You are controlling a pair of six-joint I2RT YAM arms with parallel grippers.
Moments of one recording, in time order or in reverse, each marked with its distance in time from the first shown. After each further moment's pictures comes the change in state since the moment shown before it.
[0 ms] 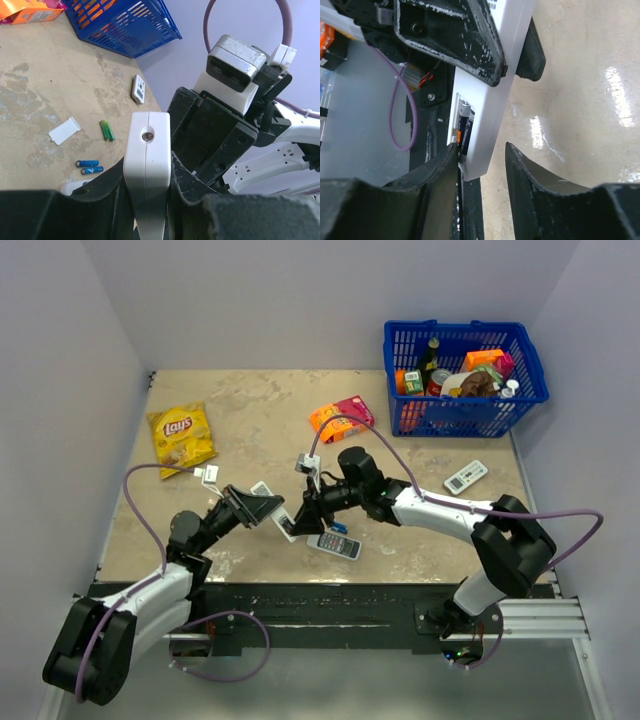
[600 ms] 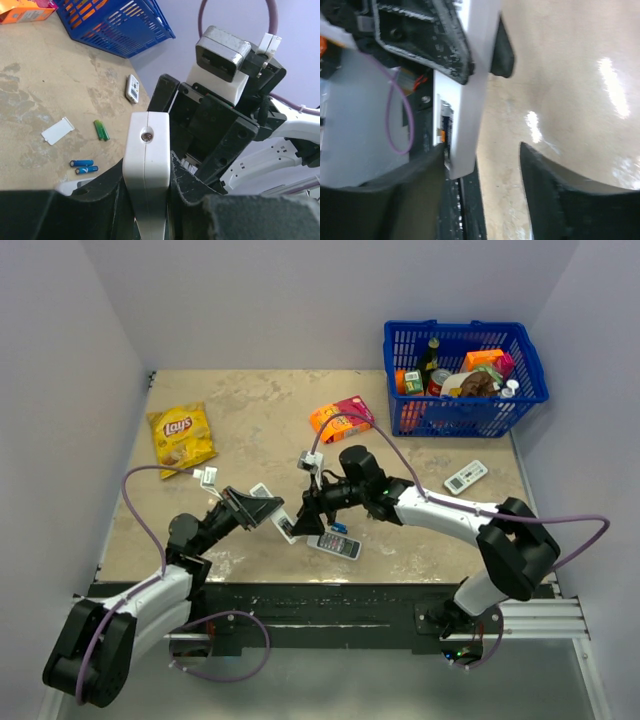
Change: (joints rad) left arm 0.006 -0.003 -0.020 0.056 0.017 -0.024; right arm -0.003 -0.013 0.007 -0.031 0.014 0.024
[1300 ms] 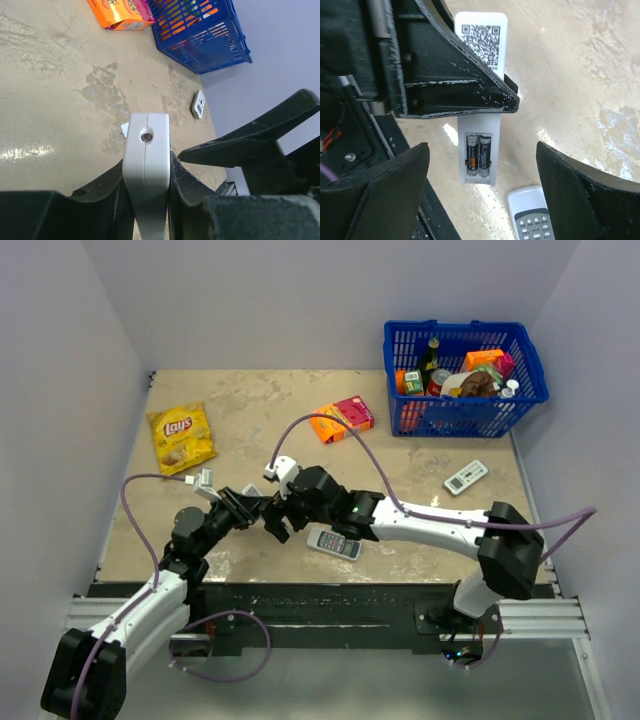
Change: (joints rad) left arm 0.000 -0.177 0.044 -0.500 -0.248 0.141; right arm 0.295 0.006 0.196 -0.207 0.791 -0.025
